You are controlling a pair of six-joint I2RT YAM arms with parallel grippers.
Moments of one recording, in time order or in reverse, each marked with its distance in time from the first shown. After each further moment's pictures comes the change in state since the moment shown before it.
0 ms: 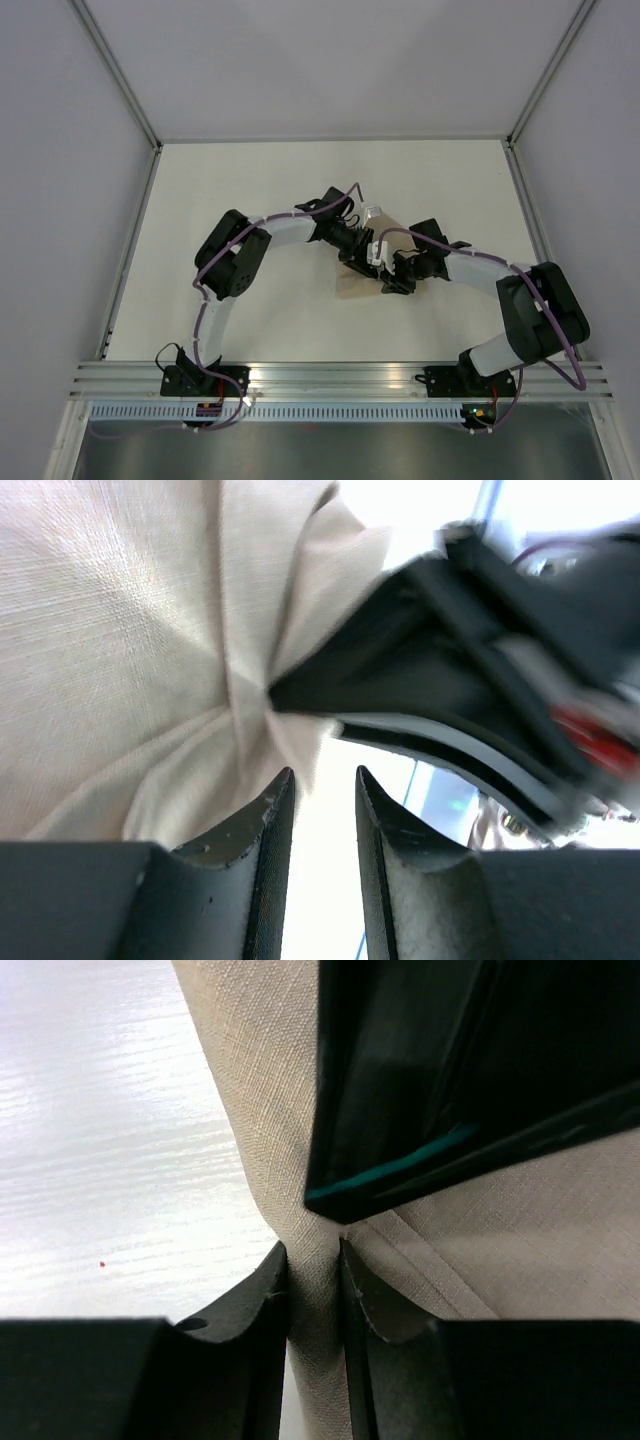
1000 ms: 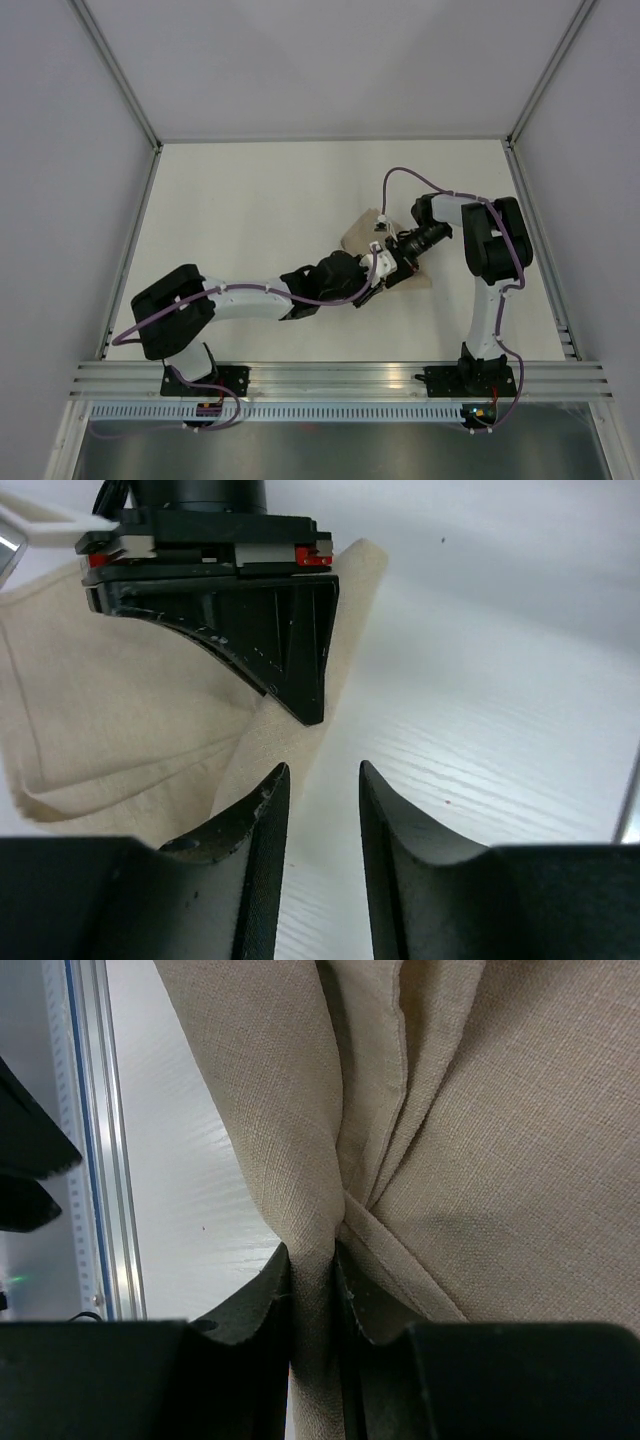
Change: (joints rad) left arm -0.378 -0.581 -0.644 0.658 -0.929 0.345; right arm -0.187 0.615 0.618 -0.811 -0.277 -0.201
